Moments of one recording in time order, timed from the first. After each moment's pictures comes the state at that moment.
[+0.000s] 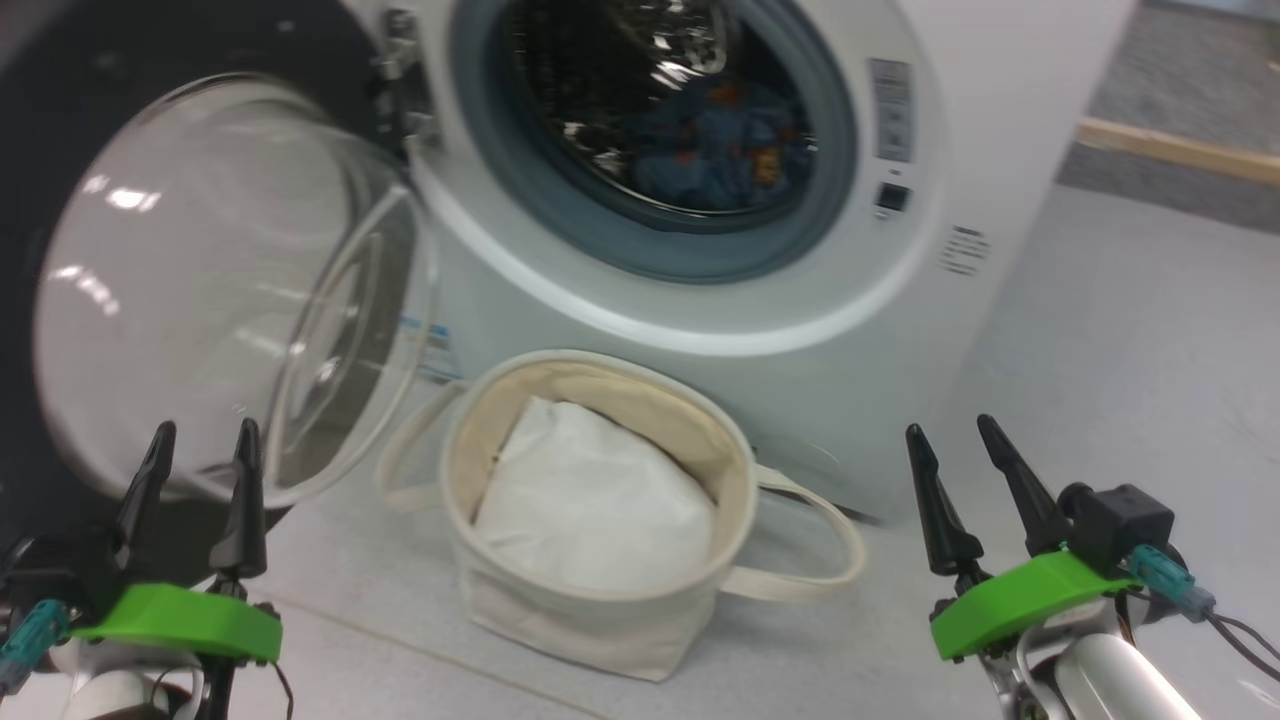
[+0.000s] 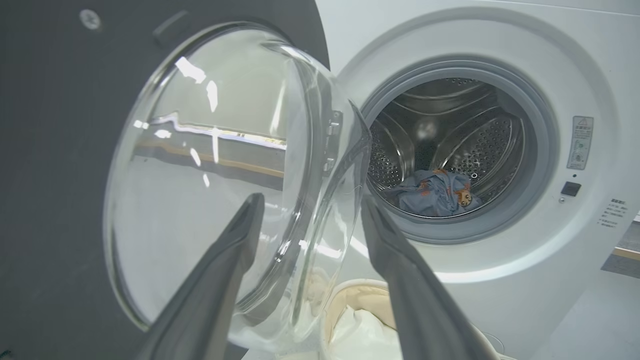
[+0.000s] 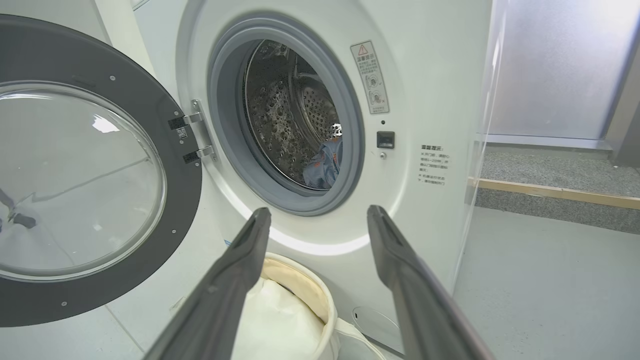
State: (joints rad) left arm -0.22 0.19 0.12 0.36 -0.22 -0.12 -0.26; right arm -0.18 -0.24 0.34 0.24 0.44 0.13 -0.25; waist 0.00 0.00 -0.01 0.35
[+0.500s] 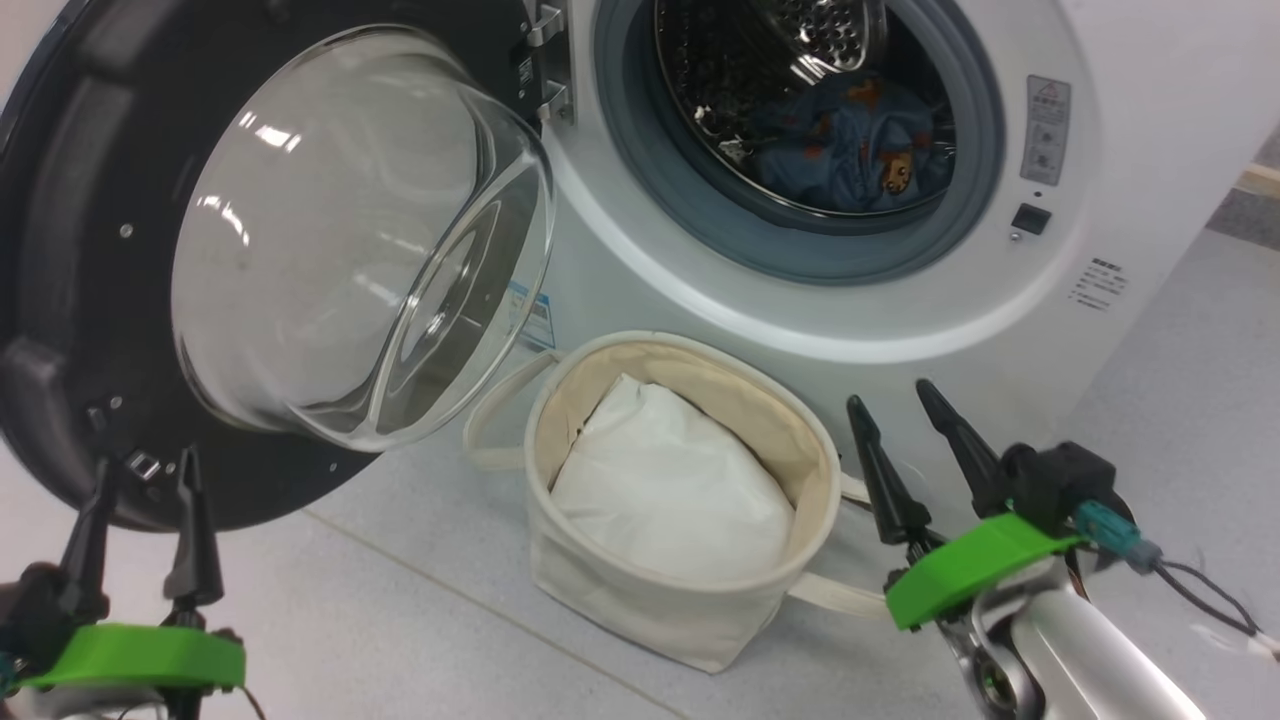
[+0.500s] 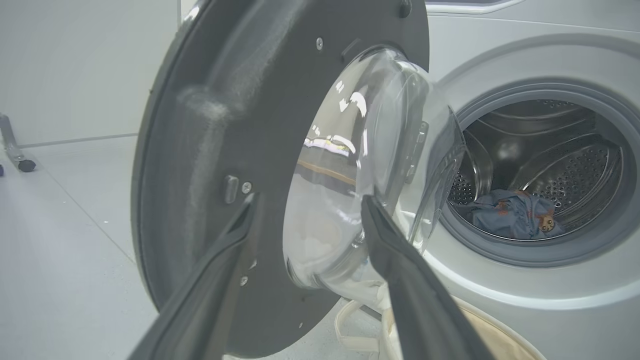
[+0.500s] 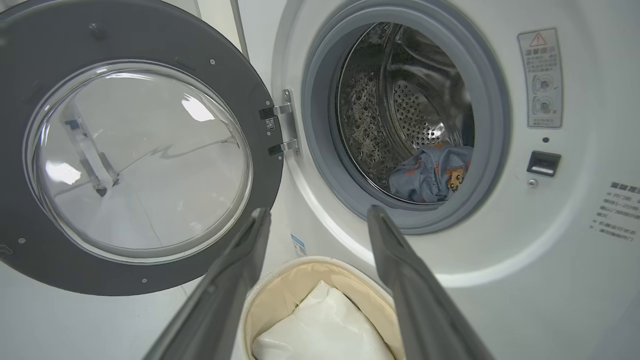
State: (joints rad) left arm -0.15 0.15 0.23 0.29 -0.22 -0.12 -0.26; right arm -0.28 -0.24 0.45 0.29 0.47 0.13 -0.25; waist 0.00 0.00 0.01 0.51
